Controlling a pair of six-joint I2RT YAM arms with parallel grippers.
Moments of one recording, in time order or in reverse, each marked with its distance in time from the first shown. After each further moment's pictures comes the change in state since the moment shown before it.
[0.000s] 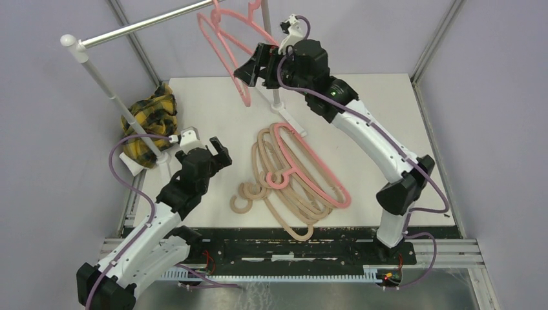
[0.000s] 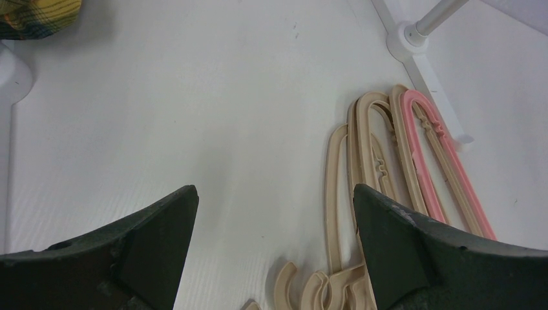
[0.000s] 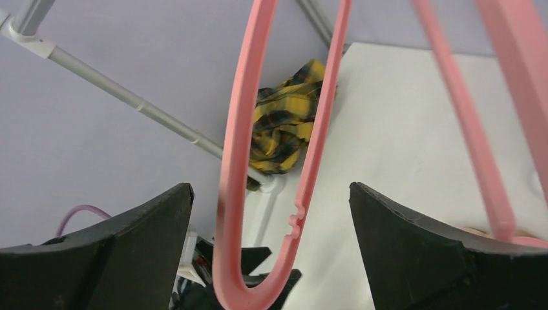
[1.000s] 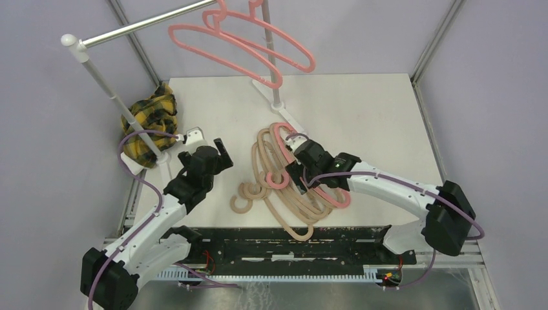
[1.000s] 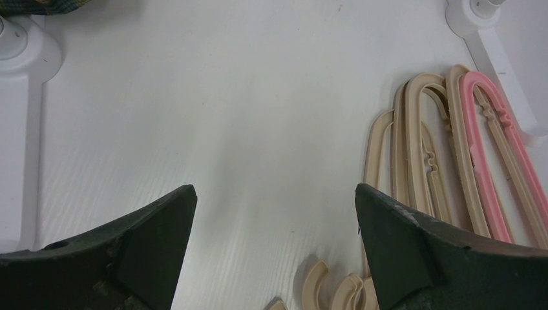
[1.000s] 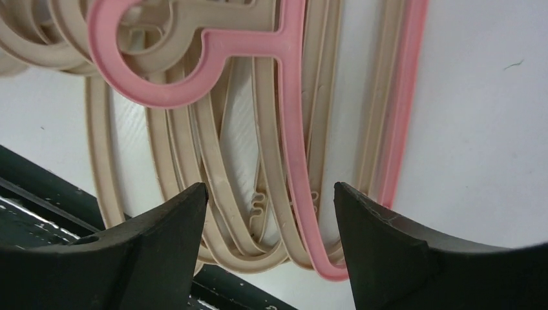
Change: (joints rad) left arm 0.000 0.107 0.000 -0.023 -0.055 0.000; right arm 0.174 -0.517 -1.069 -0.274 0.360 -0.444
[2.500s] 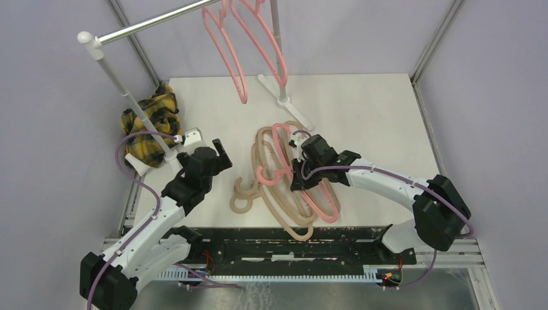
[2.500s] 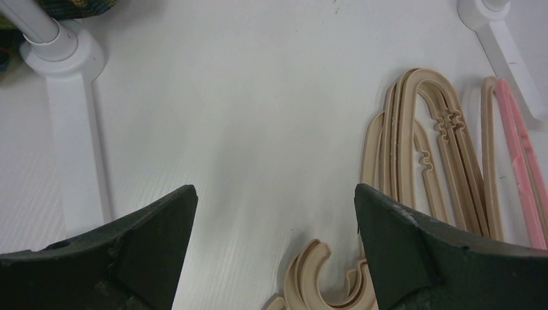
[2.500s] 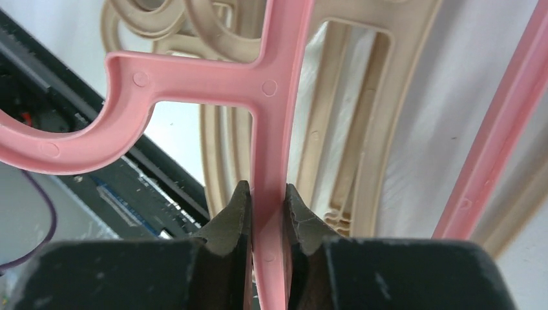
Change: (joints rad) left arm 0.000 -0.026 0.000 -0.018 0.005 0.000; right arm -0.119 0.088 -0.108 0.186 -0.433 0.163
